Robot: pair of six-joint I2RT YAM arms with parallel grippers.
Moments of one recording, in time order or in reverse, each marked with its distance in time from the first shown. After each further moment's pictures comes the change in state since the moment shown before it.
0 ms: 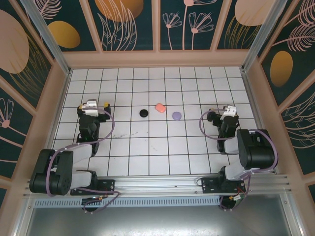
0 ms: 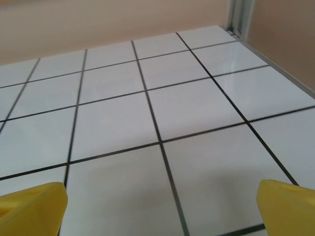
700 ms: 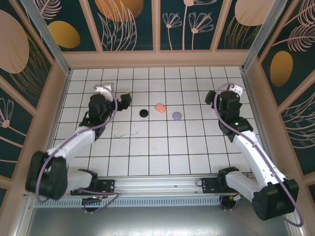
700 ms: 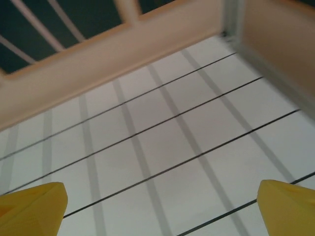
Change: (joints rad) left arm -0.194 -0.089 0.361 -0.581 0.166 -0.262; right arm 0.230 -0.540 0.543 -1.296 0.301 0.303
